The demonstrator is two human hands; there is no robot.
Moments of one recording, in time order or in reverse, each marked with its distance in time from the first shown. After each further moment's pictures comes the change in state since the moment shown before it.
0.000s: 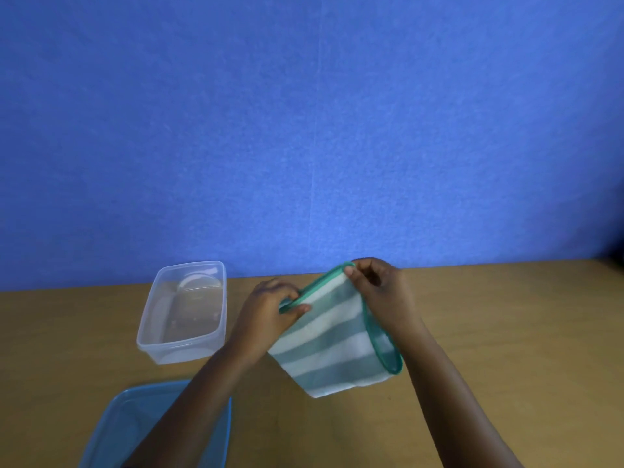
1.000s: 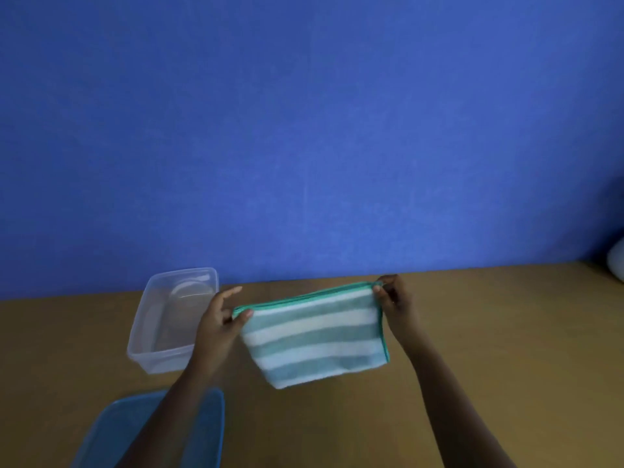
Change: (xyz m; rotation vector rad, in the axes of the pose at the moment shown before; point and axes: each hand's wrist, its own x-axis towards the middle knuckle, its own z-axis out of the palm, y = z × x) left_hand -0.021 -0.069 -0.004 -0.466 0.192 -0.336; right_hand 0.017 0.098 -0.024 -0.040 0.115 -0.049
